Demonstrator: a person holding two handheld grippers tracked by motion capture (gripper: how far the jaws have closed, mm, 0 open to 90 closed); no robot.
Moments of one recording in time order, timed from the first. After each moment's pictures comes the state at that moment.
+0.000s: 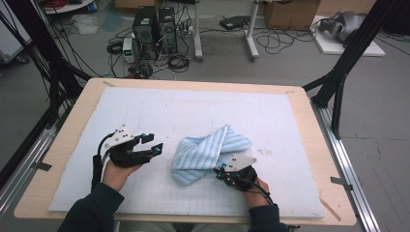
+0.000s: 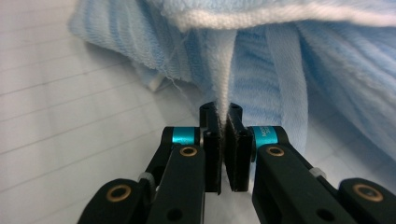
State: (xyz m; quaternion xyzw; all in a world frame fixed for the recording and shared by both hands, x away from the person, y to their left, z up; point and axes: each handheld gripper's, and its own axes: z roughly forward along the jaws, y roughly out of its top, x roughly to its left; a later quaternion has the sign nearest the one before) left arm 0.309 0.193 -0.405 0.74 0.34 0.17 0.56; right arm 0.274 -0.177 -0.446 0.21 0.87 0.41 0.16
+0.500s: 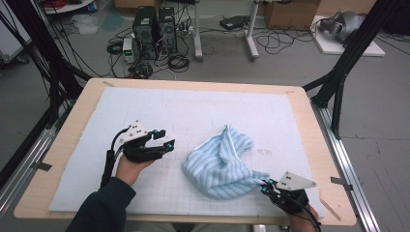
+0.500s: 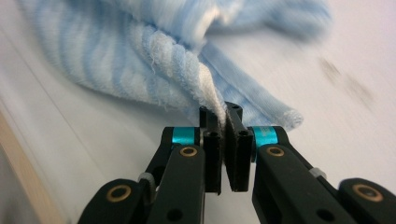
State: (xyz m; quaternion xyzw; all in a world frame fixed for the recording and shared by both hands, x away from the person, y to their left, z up) left arm 0.323 0.159 -0.401 0.74 0.32 0.16 0.56; right arm 0.207 -0.296 -0.436 0.34 0.84 0.37 0.21
